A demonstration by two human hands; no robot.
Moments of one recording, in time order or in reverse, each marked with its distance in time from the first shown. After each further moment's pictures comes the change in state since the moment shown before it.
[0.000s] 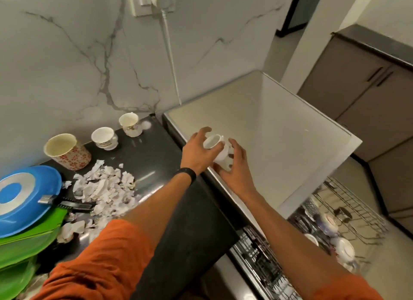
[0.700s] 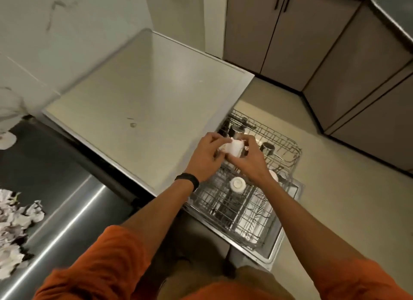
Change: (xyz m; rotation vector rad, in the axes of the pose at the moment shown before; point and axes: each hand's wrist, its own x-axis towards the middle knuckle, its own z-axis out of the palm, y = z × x) left_hand -0.146 0.117 0.299 0.066 -0.553 0.459; right_hand -0.139 0.205 -0.286 0.104 0.237 0.345
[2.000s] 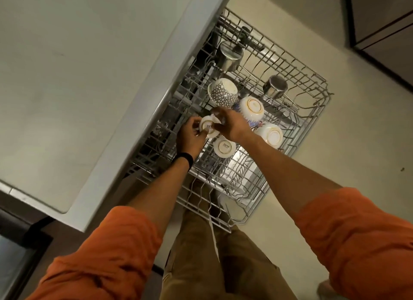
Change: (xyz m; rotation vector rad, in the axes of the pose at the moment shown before) left_hand 0.031 -0.180 0.205 -0.323 0.024 -0.840; right_hand 0.147 0.223 0.077 -0.440 -0.520 0.169
